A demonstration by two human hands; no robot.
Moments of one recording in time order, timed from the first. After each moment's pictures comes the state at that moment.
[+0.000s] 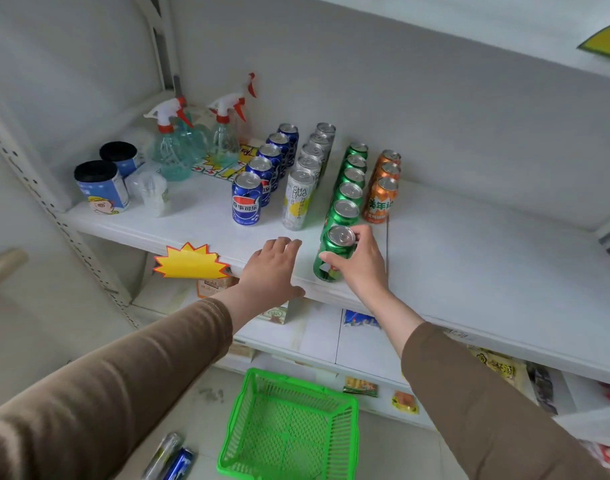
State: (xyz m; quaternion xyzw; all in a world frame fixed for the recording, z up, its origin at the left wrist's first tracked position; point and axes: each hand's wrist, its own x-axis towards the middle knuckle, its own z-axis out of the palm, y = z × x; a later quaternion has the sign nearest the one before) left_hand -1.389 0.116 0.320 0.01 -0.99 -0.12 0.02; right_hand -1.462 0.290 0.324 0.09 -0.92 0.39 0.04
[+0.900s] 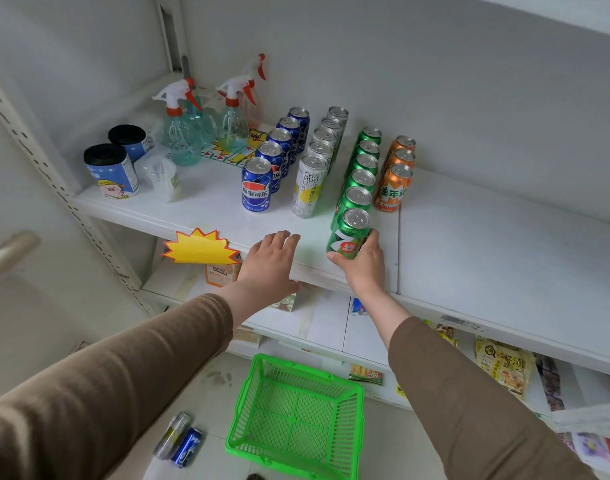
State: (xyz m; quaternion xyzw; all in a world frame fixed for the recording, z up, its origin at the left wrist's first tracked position) left_hand -1.379 0.103 0.299 0.01 -0.99 -0.10 0.03; right_hand -1.464 0.278 0.284 0.00 -0.92 0.39 0.01
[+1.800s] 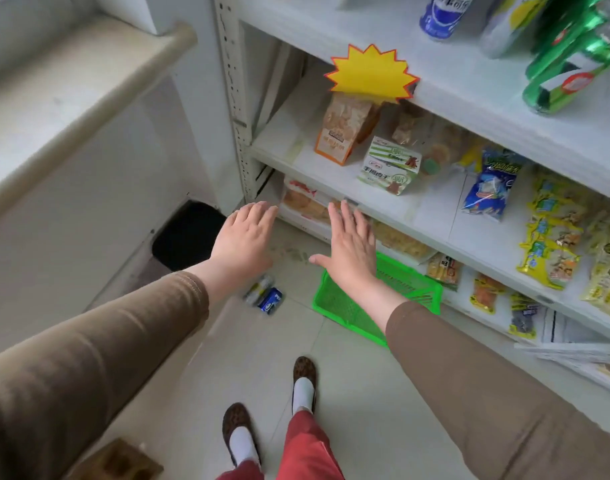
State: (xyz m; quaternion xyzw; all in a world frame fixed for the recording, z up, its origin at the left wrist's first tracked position) left_hand -1.057 -0.070 0.118 0.11 -0.99 -0.08 -0.05; right_hand -1.159 0.114 0.102 0.28 -0.96 0.03 -0.08
